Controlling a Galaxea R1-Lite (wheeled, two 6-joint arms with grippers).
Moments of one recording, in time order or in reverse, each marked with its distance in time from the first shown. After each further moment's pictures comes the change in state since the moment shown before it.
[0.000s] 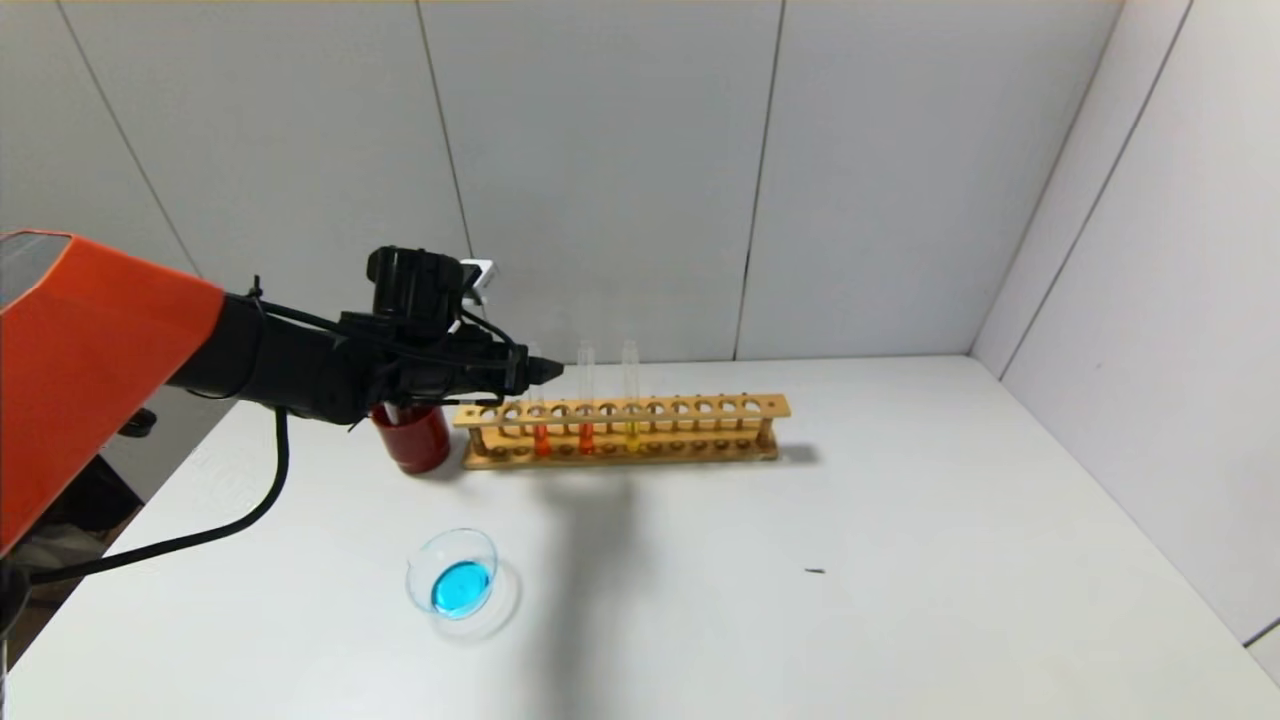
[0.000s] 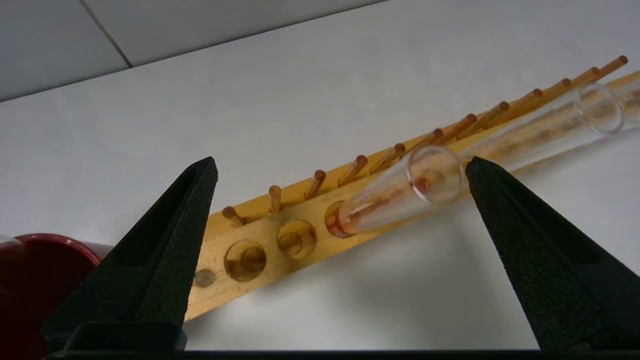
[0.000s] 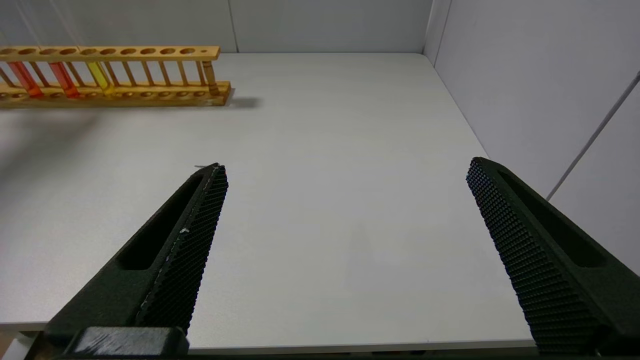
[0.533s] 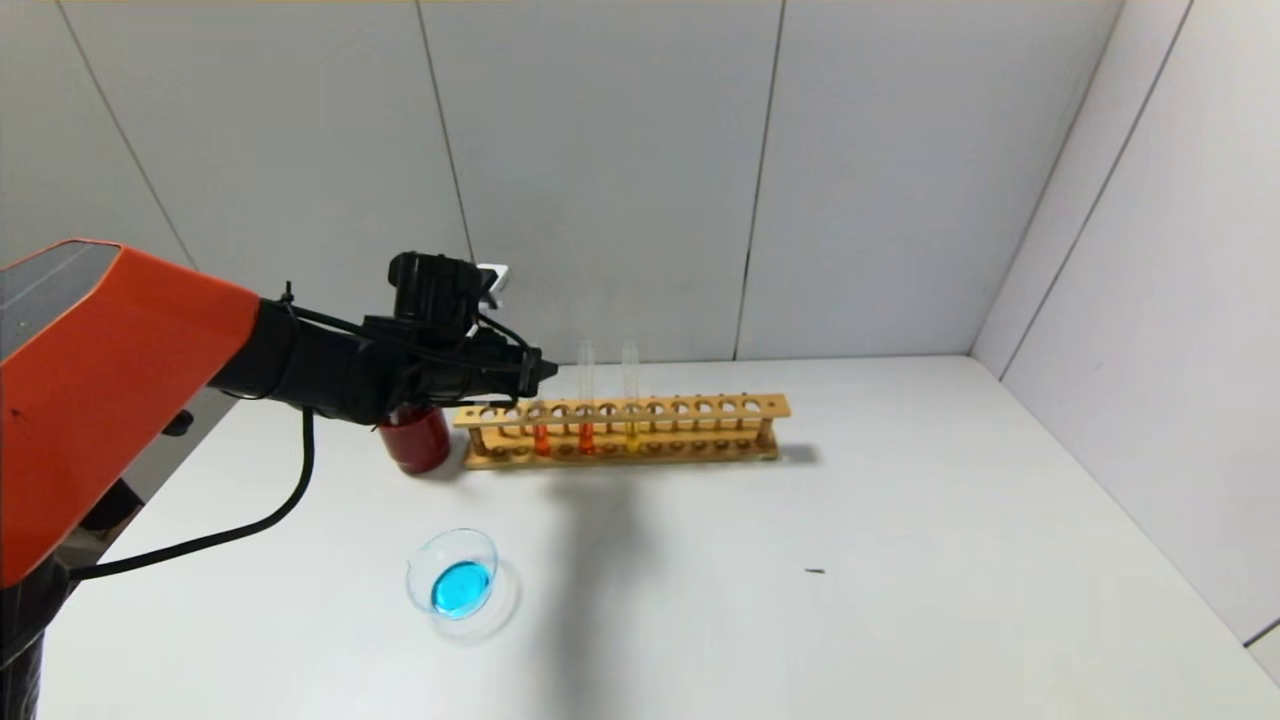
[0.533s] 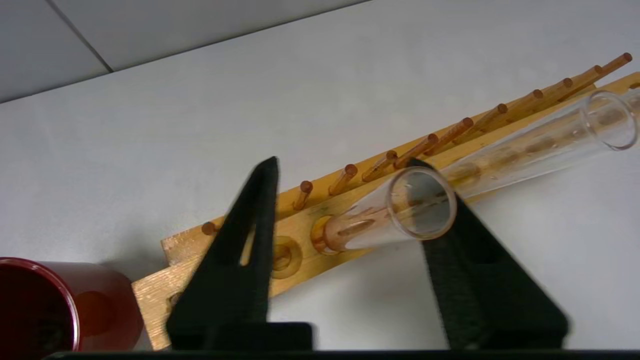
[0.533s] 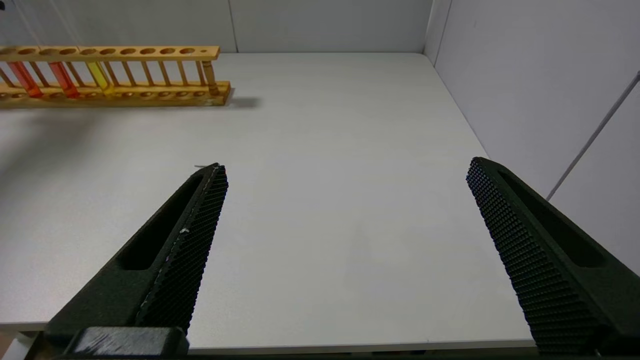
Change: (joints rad) left arm -0.021 0.039 -0.033 0.001 0.008 0.002; right arm 0.000 0.000 0.000 0.000 0.000 0.000
